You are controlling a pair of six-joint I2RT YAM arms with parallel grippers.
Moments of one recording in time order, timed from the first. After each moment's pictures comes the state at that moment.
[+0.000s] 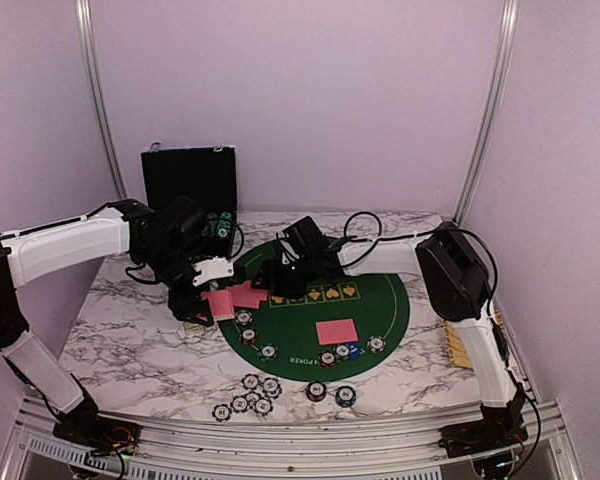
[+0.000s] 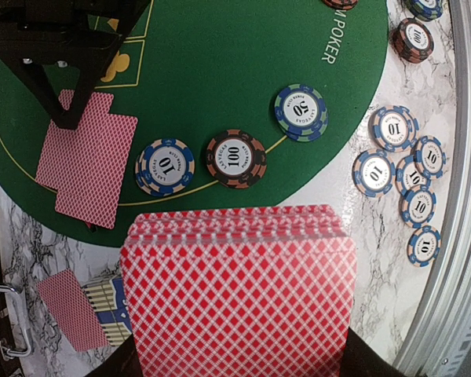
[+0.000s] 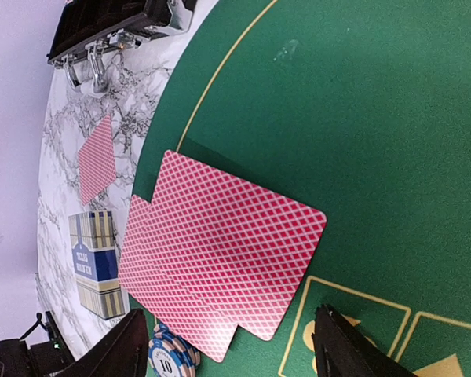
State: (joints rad) left arm -0.64 1.58 1.27 -0.99 0.23 0.69; right arm 0.78 2.35 1.78 -0.22 -0.34 0.75
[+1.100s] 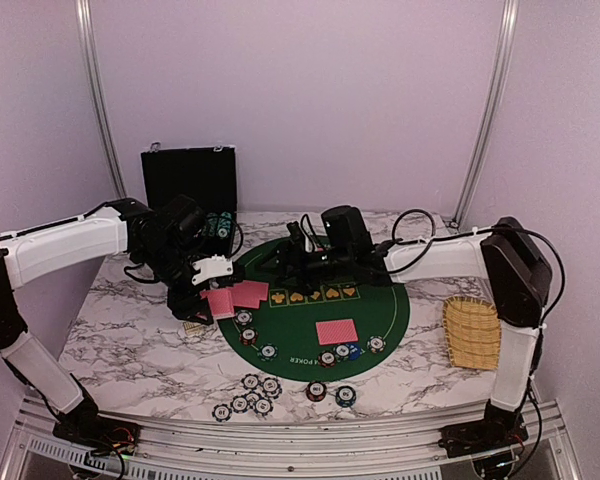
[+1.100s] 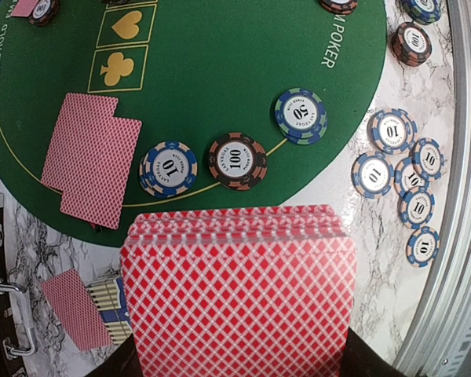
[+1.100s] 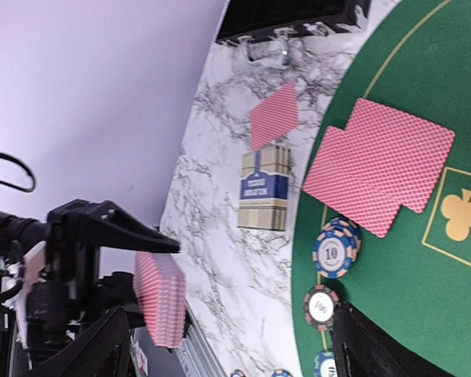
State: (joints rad) left arm -0.64 1.56 1.27 -0.99 0.23 0.69; right arm 0.78 1.97 1.33 0.16 -0.58 0.90
